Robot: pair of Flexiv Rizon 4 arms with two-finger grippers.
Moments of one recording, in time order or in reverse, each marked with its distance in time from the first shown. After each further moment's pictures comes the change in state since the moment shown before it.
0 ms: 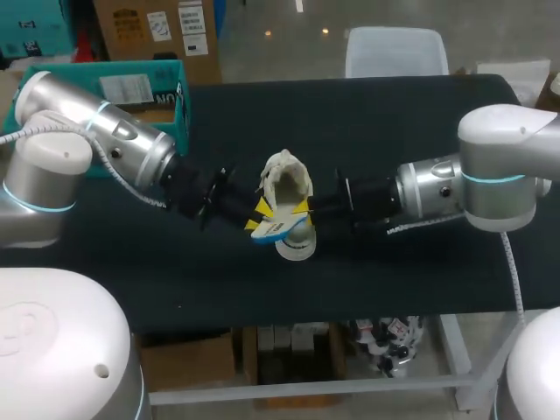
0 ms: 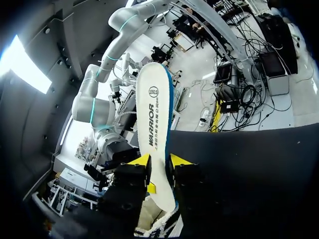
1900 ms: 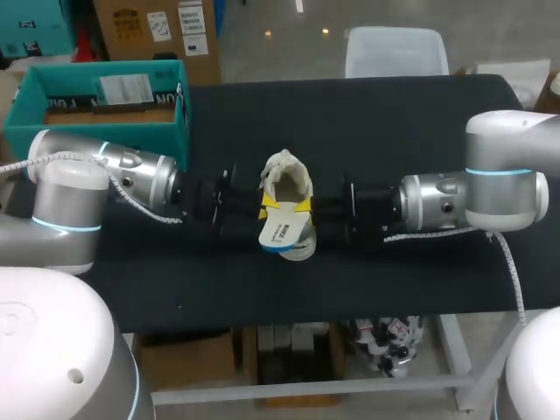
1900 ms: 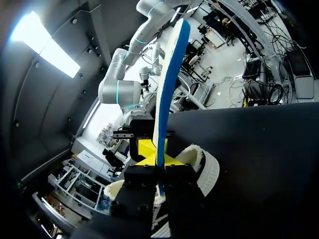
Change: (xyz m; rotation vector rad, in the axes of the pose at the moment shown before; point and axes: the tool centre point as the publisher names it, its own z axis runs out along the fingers) left arm -0.002 0.071 0.011 -0.038 -0.250 -0.116; right arm 0.002 0.007 -0.001 0.038 0.123 -0.013
